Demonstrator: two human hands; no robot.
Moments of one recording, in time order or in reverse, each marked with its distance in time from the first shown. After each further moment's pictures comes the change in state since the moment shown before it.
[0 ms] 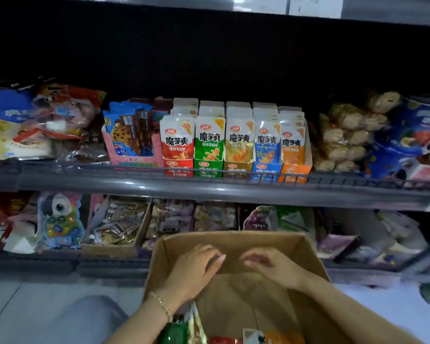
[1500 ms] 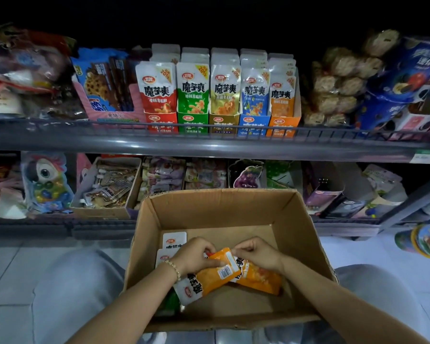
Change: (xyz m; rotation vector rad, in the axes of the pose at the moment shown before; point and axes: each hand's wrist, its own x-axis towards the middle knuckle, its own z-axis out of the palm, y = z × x) left_hand -0.013 -0.019 0.087 -0.279 -0.390 -0.182; right_hand -0.021 0.060 0.075 0.383 -0.083 0.288
